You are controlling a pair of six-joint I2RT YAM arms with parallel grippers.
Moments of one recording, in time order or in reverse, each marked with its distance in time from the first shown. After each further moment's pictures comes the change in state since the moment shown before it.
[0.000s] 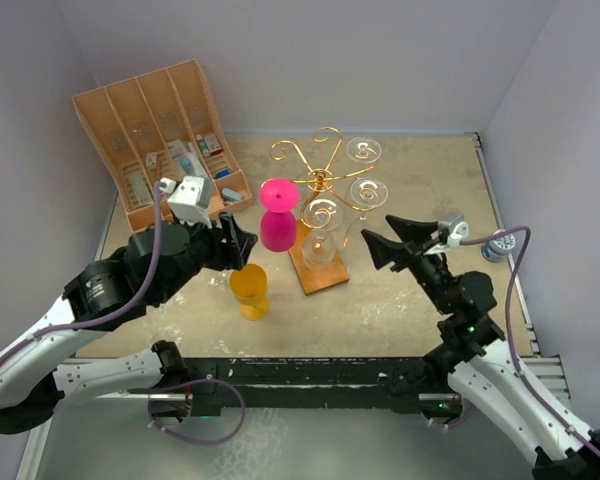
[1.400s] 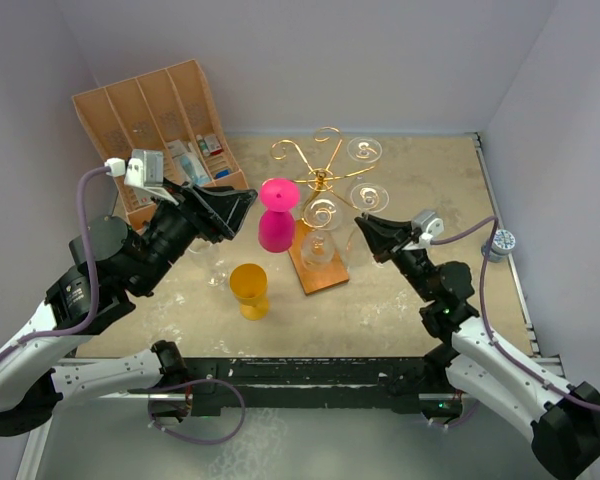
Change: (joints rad) left arm 0.000 -0.014 0.040 0.375 0.041 0.026; right arm 0.000 0.207 -0.071 0.340 -0.065 -0.133
